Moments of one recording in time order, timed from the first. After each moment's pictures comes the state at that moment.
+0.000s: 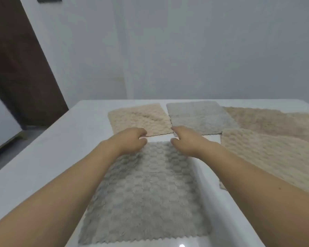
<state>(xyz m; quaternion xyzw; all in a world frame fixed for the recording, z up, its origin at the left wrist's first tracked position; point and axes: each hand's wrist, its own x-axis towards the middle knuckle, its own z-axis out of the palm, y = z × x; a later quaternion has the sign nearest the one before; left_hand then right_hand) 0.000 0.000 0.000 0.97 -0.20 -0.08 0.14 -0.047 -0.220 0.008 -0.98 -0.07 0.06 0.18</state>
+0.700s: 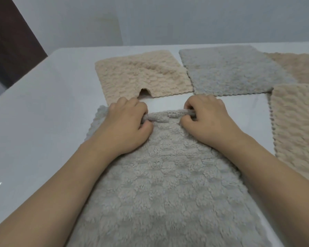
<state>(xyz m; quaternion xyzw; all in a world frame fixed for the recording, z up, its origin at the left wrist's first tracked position) 0.013 0.015 -0.086 0.96 -0.24 0.13 0.11 -0.003 -0.207 -0.084 -0.97 -0.08 -0.13 0.17</state>
